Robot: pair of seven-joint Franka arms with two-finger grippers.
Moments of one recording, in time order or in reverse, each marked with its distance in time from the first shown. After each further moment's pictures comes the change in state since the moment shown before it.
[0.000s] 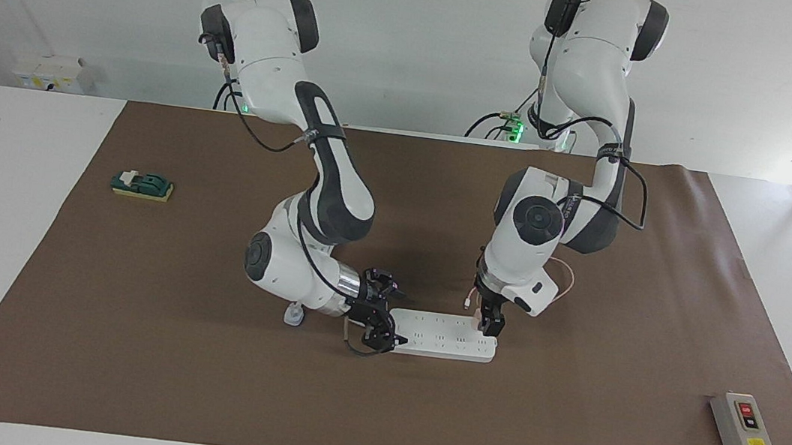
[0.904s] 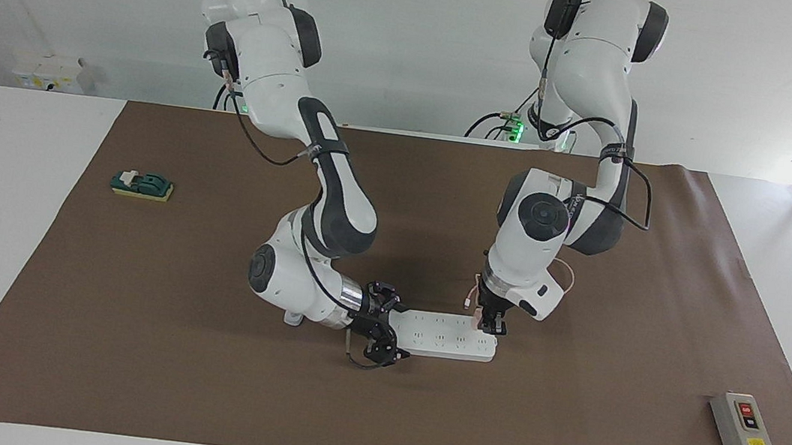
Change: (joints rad) left arm 0.000 0.010 0.011 0.027 0.013 0.056 0.003; right arm 0.009 0.064 0.001 0.073 0.001 0.029 -0.002
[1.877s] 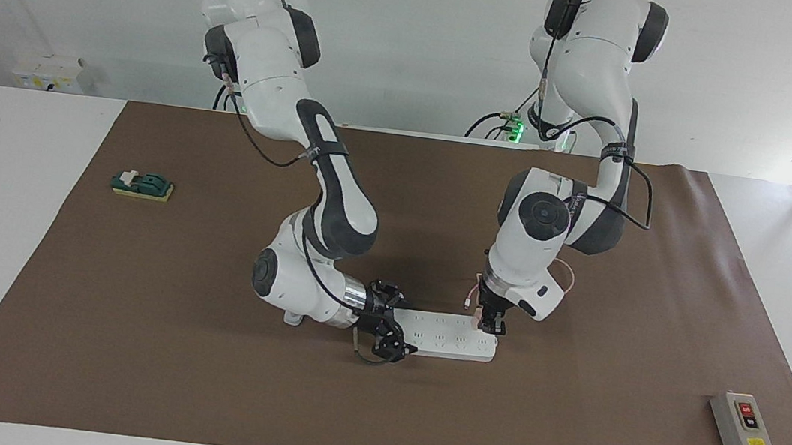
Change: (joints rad) left arm 0.000 0.000 0.001 0.008 0.000 -0.008 0.033; right arm -0.022 0.013 0.042 0.004 0.002 -0.021 -0.088
